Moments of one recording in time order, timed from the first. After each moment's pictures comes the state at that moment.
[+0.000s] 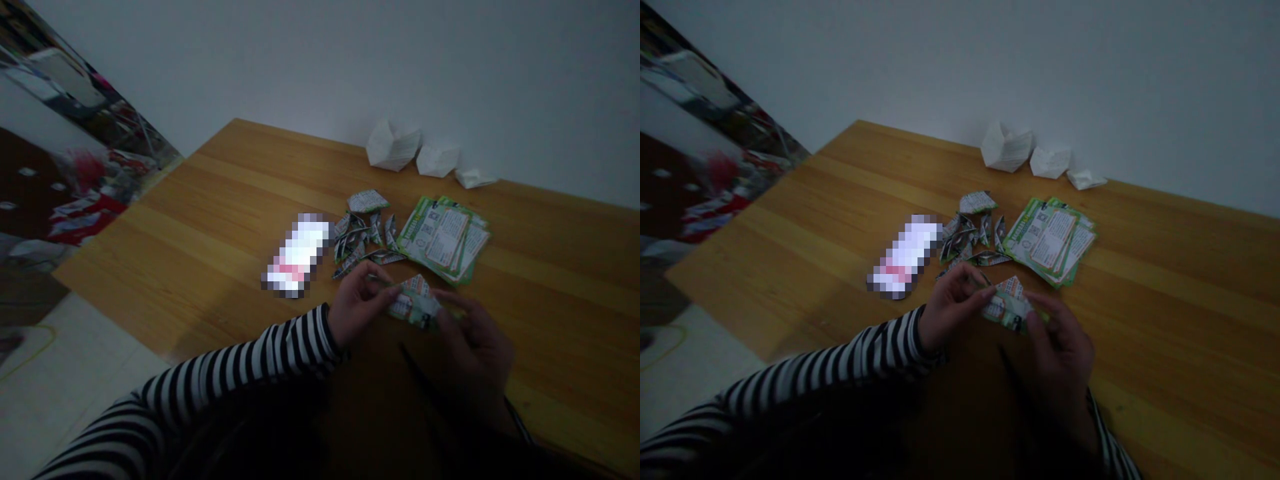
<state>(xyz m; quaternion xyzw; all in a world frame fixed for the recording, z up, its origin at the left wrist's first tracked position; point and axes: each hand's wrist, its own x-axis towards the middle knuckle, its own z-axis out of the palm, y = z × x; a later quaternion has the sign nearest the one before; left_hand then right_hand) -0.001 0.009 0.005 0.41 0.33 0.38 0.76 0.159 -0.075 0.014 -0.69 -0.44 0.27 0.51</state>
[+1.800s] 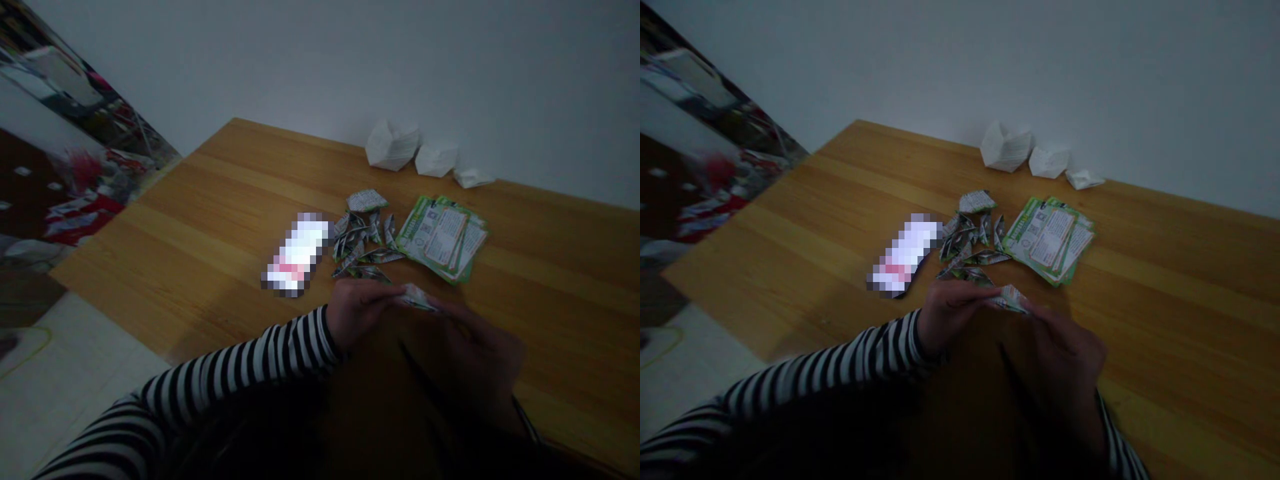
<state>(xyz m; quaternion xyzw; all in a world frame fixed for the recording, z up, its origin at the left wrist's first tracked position) -0.016 0.012 -0.003 0.79 0.31 0.39 0.36 0.174 -0.079 0.004 -0.69 -0.55 0.11 0.45</state>
